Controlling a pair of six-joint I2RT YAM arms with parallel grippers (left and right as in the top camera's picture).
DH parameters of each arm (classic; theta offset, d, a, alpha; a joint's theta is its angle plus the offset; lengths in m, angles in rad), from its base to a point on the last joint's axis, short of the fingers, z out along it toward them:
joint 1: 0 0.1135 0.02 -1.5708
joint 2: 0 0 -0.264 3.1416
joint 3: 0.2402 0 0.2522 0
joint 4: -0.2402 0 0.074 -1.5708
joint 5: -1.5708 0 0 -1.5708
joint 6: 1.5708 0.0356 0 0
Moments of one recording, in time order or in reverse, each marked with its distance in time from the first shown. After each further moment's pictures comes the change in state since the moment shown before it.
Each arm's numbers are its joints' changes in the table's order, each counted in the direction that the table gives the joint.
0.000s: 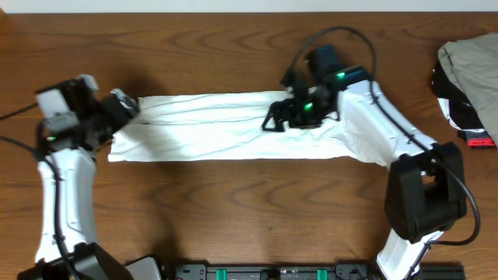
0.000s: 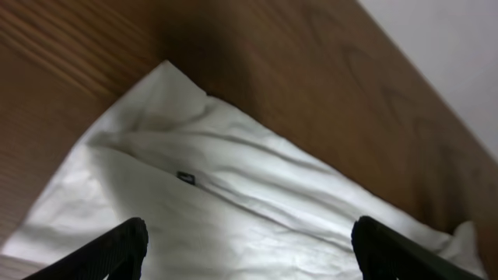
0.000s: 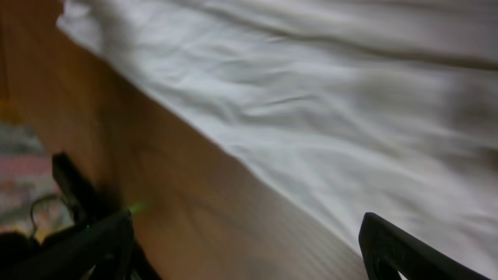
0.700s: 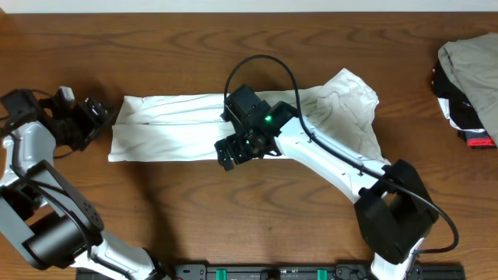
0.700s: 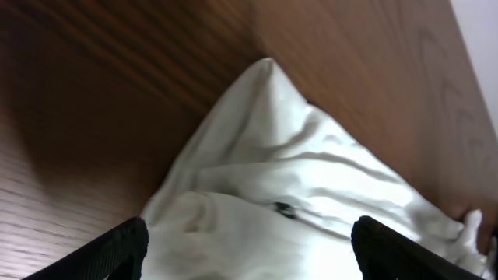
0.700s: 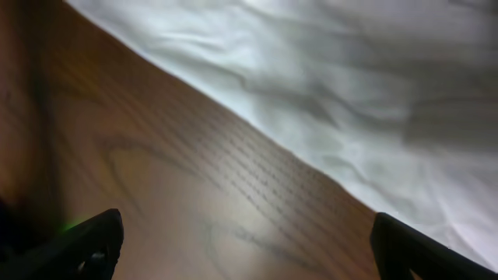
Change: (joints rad) left arm 0.236 0.431 0.179 -0.075 -0.219 0.258; right arm 0.384 0.000 0.000 0.096 -0.402 0.217
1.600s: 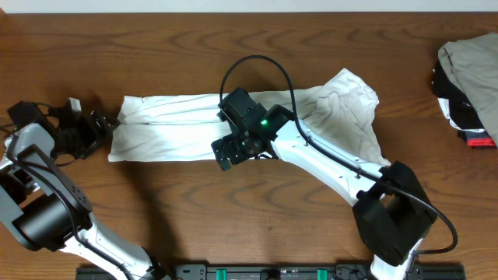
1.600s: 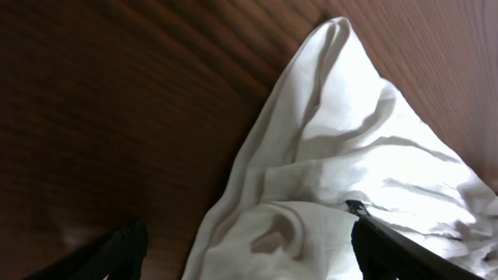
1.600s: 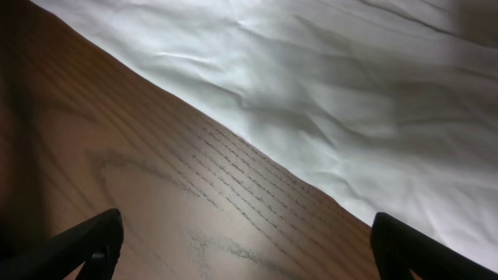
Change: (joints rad) left arm 0.024 0.144 0.012 -0.003 -0.016 0.148; right arm 0.023 0.000 0.000 0.030 -0.057 0.012
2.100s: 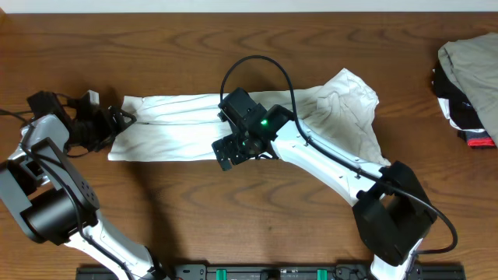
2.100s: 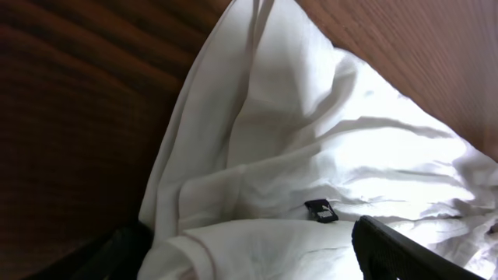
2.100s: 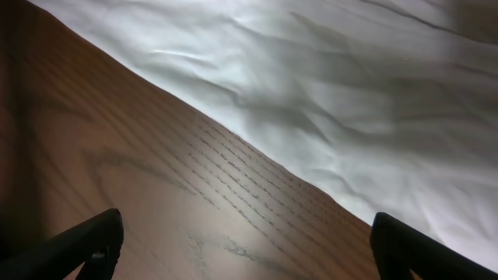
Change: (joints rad) left arm -0.090 0.008 0.002 -0.005 -0.004 0.021; right arm 0.000 0.000 0.000 -0.007 -0.007 0.000
